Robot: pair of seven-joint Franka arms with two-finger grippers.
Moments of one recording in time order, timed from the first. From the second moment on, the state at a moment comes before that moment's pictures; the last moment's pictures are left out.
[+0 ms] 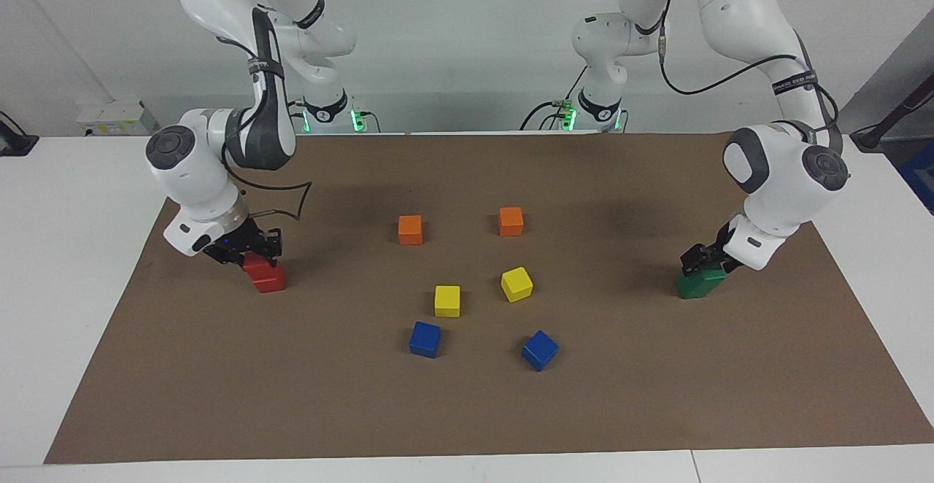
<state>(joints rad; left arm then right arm) 0.02 0.31 0.03 -1.78 -0.06 2.06 0.06 -0.08 0.19 0.01 -2.02 0.01 2.21 -0.20</state>
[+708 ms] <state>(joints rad) 0.02 -0.01 0.01 -1.71 -0.06 1.62 0.06 -0.08 0.19 0.01 -2.02 0.01 2.21 -0.20</state>
